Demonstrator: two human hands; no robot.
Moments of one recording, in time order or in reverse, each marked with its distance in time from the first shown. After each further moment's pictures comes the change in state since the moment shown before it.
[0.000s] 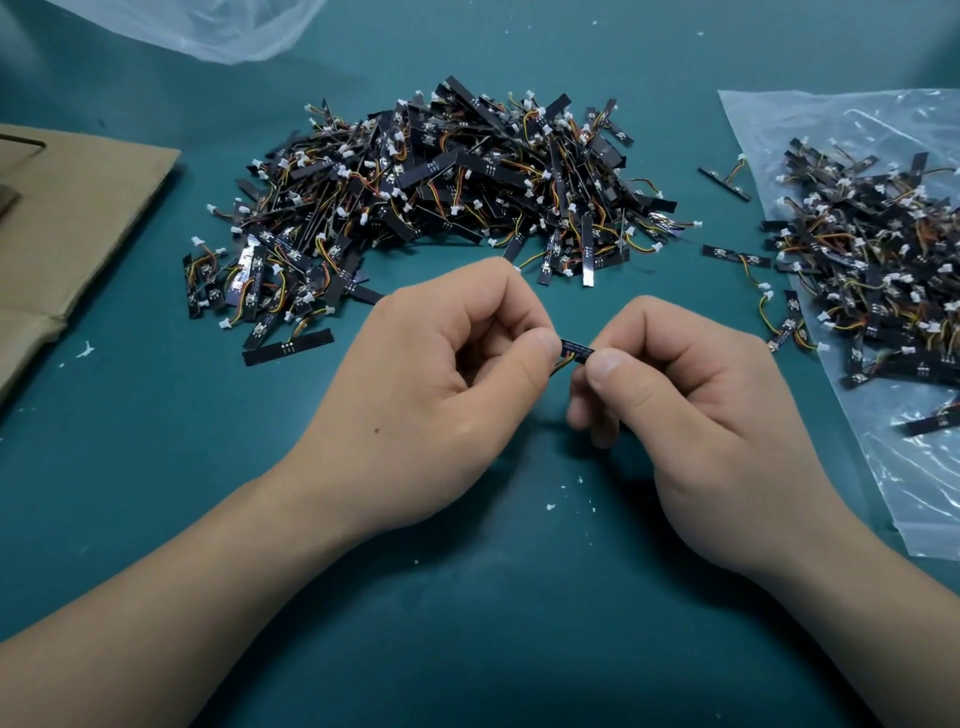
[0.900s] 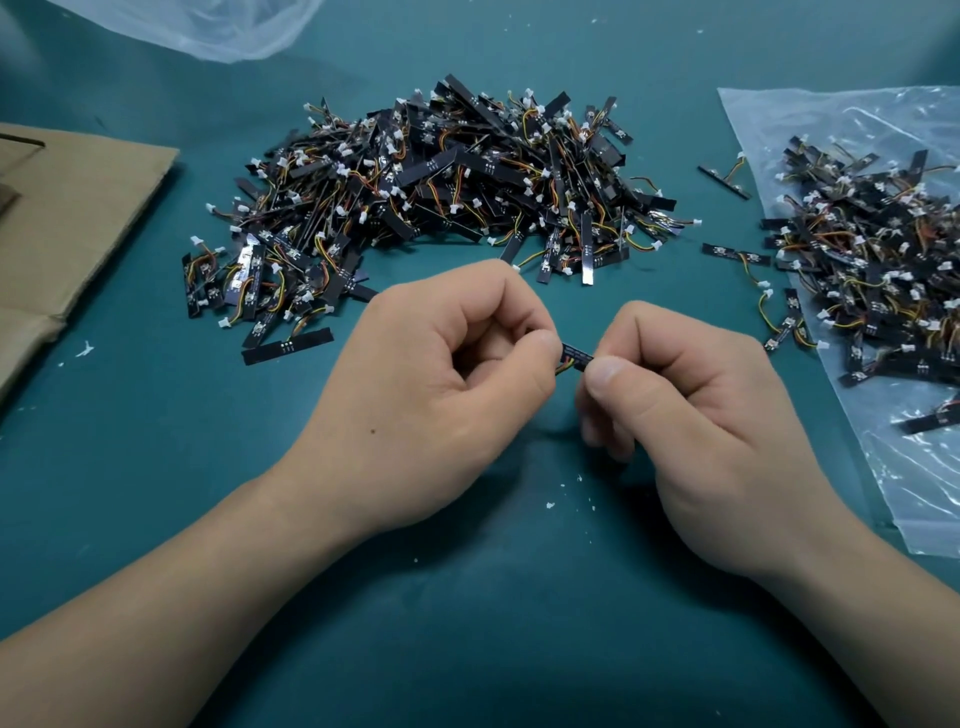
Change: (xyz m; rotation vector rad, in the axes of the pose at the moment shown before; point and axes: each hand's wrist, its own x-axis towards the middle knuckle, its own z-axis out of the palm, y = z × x) left_hand -0.002 0.001 0.002 -0.019 0.014 -0.002; right_hand -0.001 0.000 -0.001 -0.034 -0.024 -0.031
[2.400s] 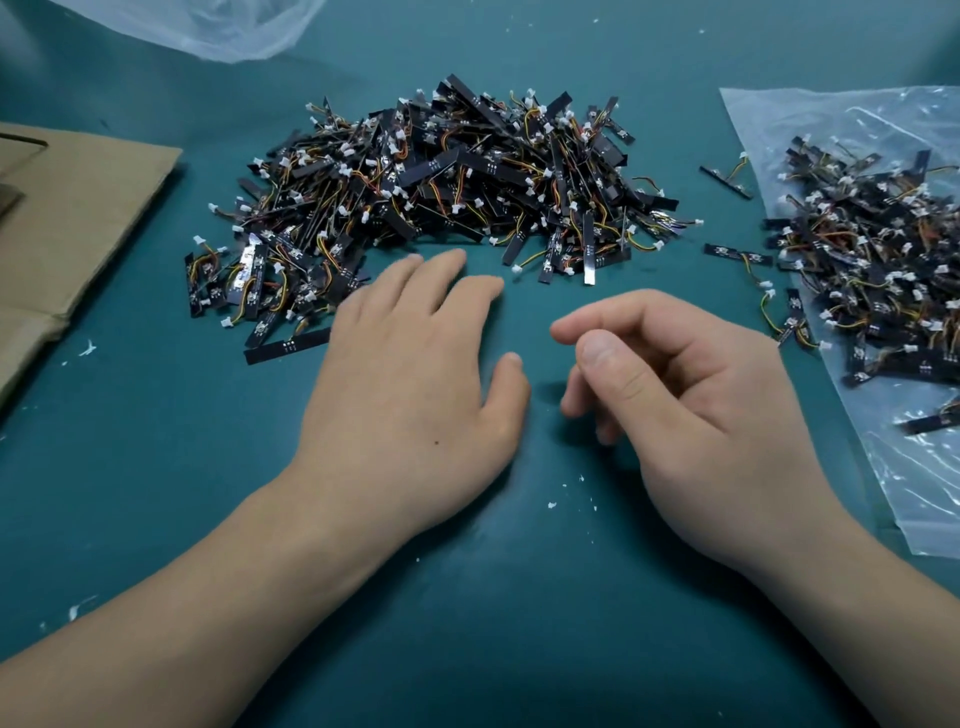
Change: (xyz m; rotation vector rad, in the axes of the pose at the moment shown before) left_hand 0.001 -0.009 0.002 0.844 -0.039 -0.189; right_hand 0.000 0.003 0.006 0.070 0.064 0.005
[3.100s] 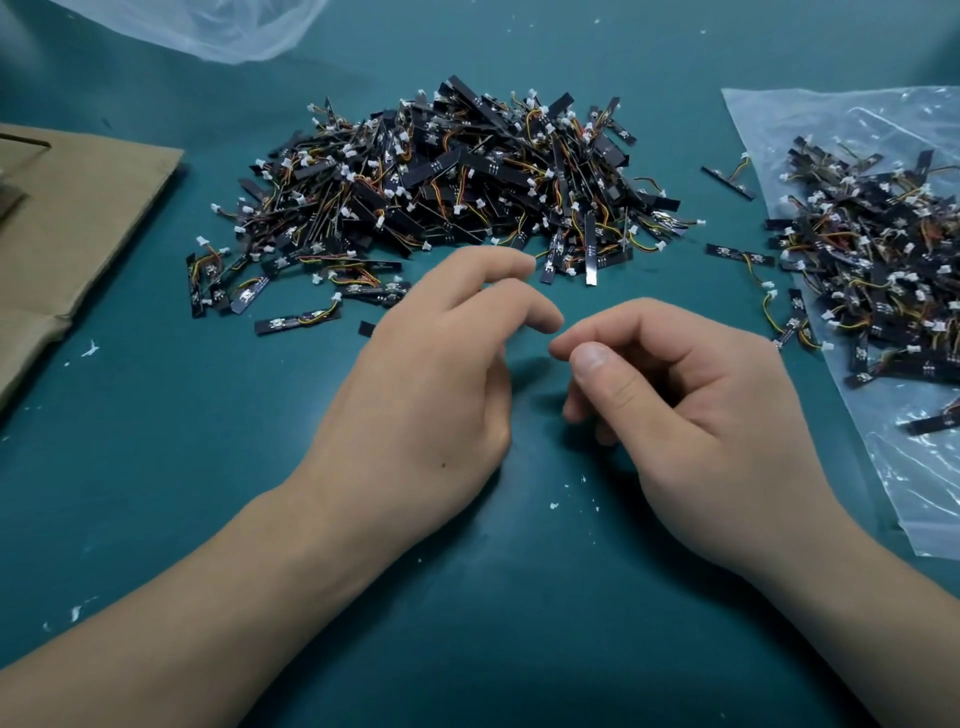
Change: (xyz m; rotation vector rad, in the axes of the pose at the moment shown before) left_hand -0.003 -0.002 0.004 -0.344 0.153 0.223; right_hand -0.001 0.000 -0.001 -0.092 0.005 -0.039
